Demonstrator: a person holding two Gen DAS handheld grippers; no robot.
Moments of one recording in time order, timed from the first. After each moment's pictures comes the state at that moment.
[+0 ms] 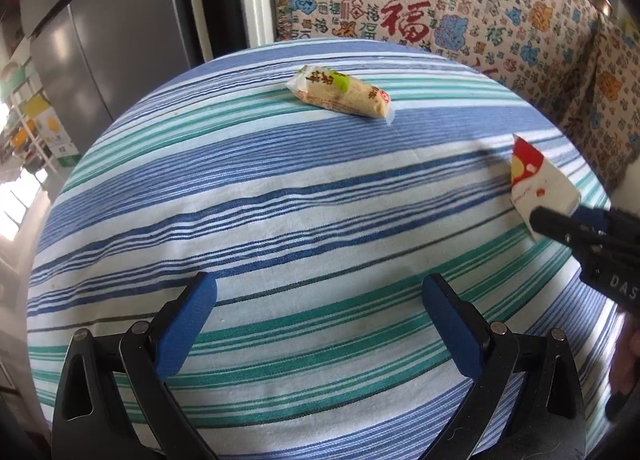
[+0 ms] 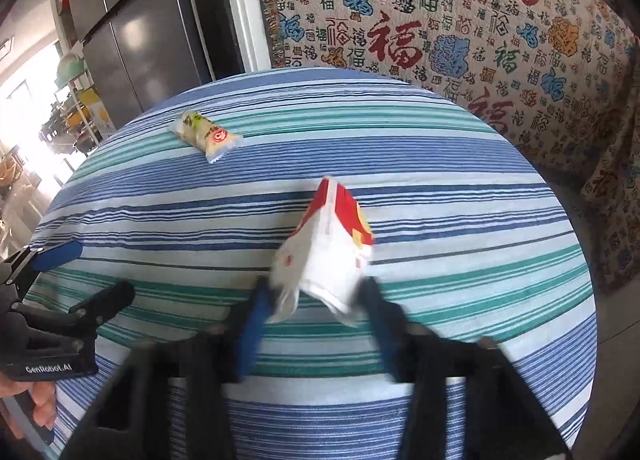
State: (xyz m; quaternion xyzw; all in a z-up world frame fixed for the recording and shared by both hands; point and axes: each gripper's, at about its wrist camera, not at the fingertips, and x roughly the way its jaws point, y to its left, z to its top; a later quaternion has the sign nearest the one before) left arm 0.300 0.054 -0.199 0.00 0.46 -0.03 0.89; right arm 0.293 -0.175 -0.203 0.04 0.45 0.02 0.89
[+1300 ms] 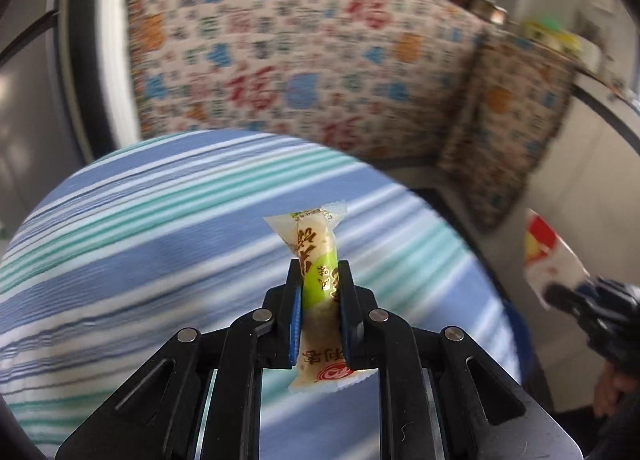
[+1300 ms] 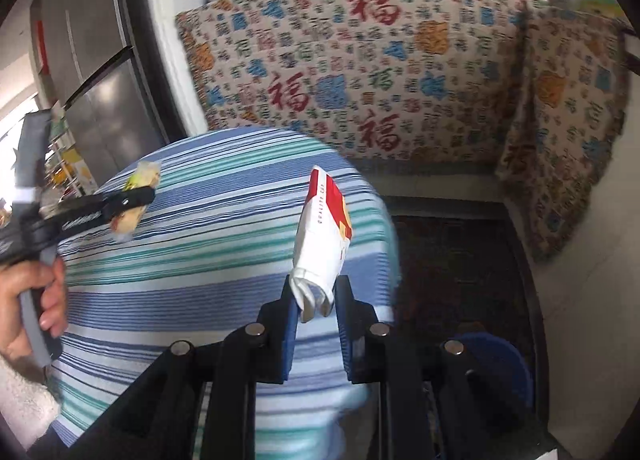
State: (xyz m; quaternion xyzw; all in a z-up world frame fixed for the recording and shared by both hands) left arm 0.291 -0.092 -0.123 0.01 0.37 -0.22 0.90; right arm 0.145 -0.358 -0.127 0.08 0.38 -0.06 0.92
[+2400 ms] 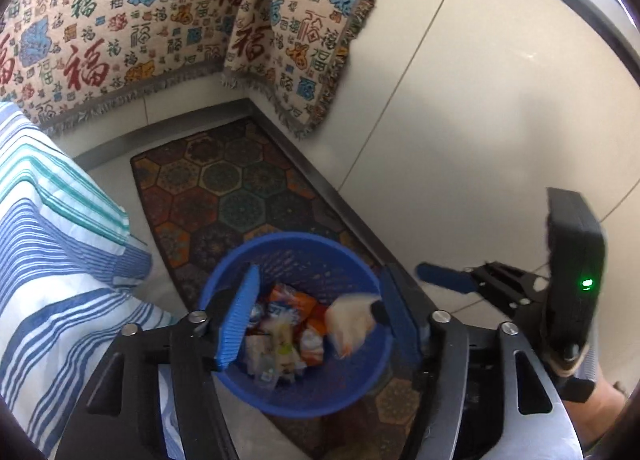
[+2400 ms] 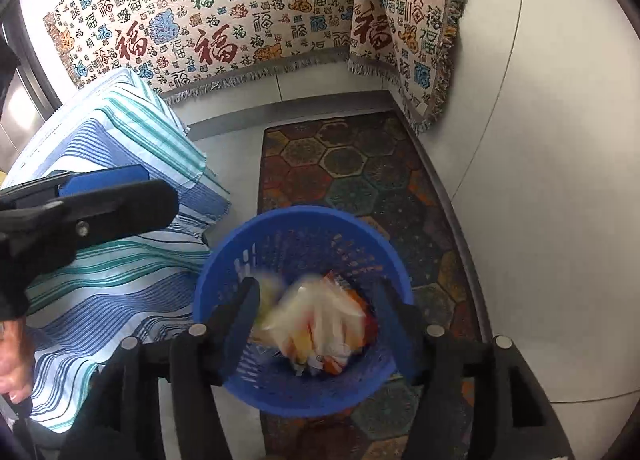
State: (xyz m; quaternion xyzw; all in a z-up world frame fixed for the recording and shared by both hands) left arm 0.208 -0.417 -0.228 0.06 0.46 -0.42 0.78; right arm 0.028 -0.557 -0.270 0.14 0.47 -0.18 0.85
